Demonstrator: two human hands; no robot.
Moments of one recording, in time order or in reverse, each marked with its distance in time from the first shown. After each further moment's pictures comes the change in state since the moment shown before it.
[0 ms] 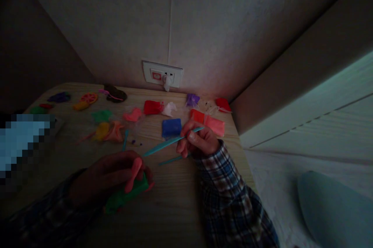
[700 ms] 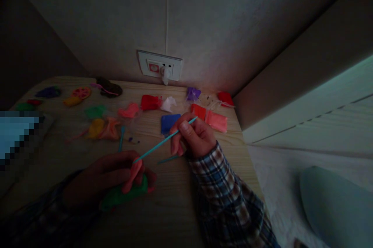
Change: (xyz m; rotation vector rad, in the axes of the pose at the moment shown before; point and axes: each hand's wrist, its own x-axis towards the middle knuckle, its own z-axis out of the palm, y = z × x) left_hand 0.005 0.002 0.005 -0.168 -0.029 -0.099; right_hand 0.004 -0.003 0.033 -0.085 0.171 -0.109
